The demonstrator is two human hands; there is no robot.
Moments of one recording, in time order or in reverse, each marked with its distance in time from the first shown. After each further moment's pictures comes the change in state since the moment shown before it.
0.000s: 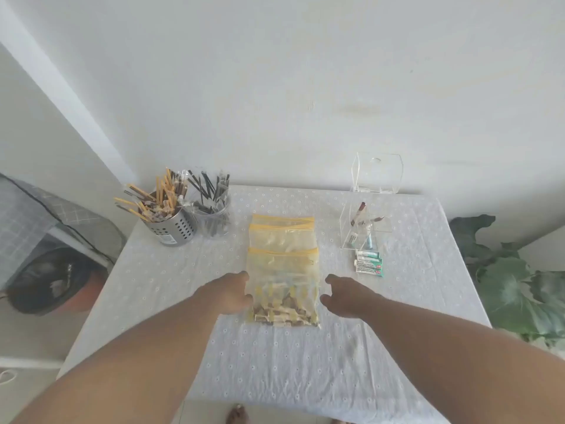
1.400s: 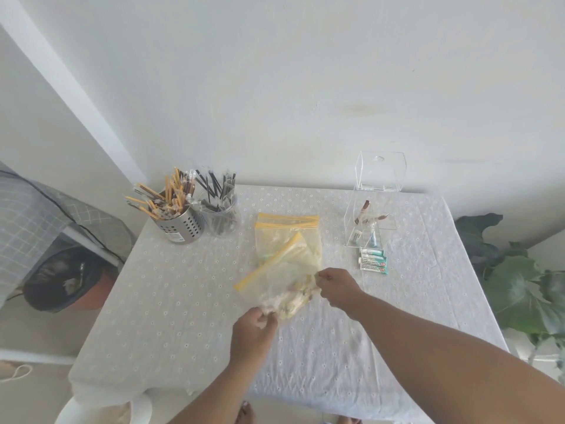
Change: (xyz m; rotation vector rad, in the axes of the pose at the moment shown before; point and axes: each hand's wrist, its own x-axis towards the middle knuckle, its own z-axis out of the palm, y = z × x) left_hand -0.049 0.039 0.120 -0.916 0.551 -0.005; right_hand 0.009 -0.016 0.019 0.790 0.120 0.095
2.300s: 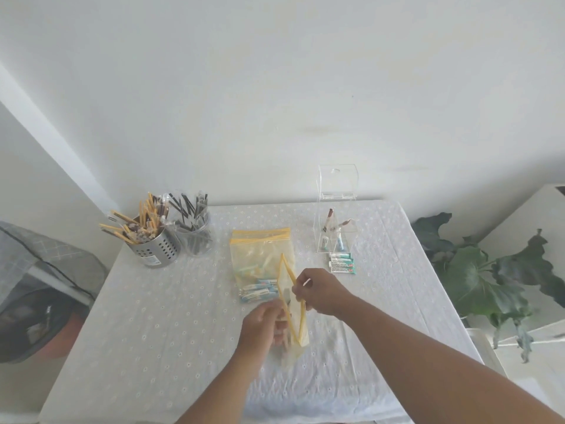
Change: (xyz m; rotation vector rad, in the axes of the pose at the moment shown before) left_hand -0.024 0.060 0.023 -0.418 -0.266 -0.163; right_hand -0.067 -0.010 -0.031 -0.145 0.005 -0.225
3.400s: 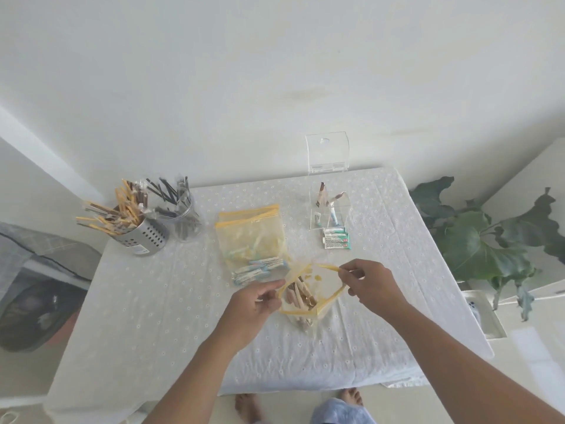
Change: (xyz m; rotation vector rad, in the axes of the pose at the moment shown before) left_hand -0.001 0.022 -0.009 0.498 -0.218 0.336; right_hand -0.033 0.092 -0.053 0.122 0.278 0.082
